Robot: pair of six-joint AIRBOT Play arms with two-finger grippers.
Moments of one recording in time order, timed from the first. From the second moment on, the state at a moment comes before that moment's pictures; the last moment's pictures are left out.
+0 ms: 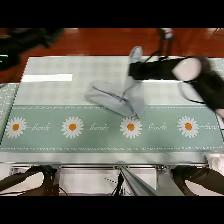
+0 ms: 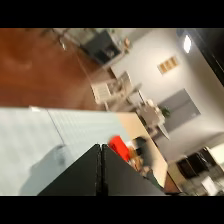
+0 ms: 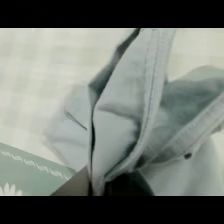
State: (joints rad) left arm 0.13 -1.25 1.30 -0.07 -1.07 -0.92; right arm 0.45 -1.30 1.26 -1.22 0.70 1.74
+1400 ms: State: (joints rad) left arm 0.29 -0.98 1.30 0.62 -1.34 -1.19; right arm 0.04 -1.26 0.80 -0.94 0.86 1.49
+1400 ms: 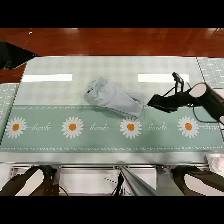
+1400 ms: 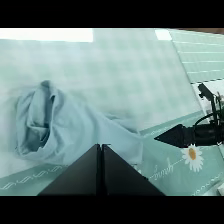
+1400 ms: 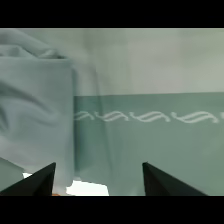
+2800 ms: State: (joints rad) left arm 0.21 -1.20 1.09 0.69 -1.13 -1.11; right arm -0.87 -0.85 1.17 -1.24 1.61 1.47
